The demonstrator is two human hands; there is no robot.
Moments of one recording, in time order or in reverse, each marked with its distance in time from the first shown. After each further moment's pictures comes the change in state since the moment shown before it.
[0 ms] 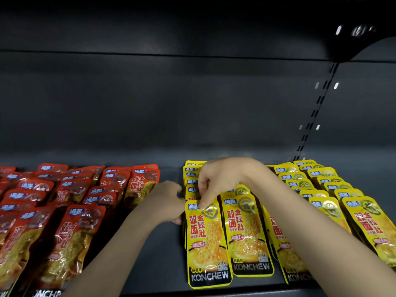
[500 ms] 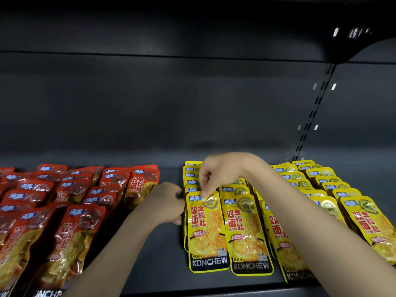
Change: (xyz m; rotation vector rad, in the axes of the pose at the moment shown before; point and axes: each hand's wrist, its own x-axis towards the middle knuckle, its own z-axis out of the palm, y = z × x) left_hand -0.001 -0.003 -0.001 -0.010 -0.011 0.001; right_hand 0.008 0.011 -0.006 0.058 0.033 -0.017
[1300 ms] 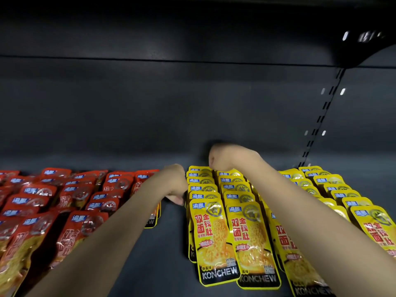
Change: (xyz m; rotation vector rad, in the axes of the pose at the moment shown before) left_hand 0.052 0.027 -0.025 0.217 -0.081 -0.119; right_hand 0.055 0.034 -0.011 -0.138 0.319 0.286
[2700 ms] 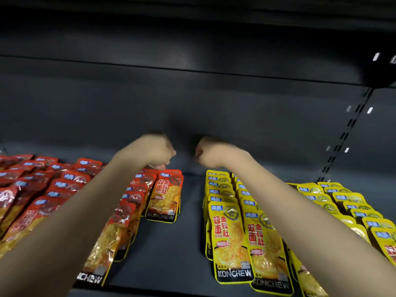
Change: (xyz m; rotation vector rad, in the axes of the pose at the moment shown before) left_hand -0.047 -0.027 -0.088 0.043 0.278 0.038; right_hand 0.005 -0.070 -0.021 0.097 0.150 -0.136
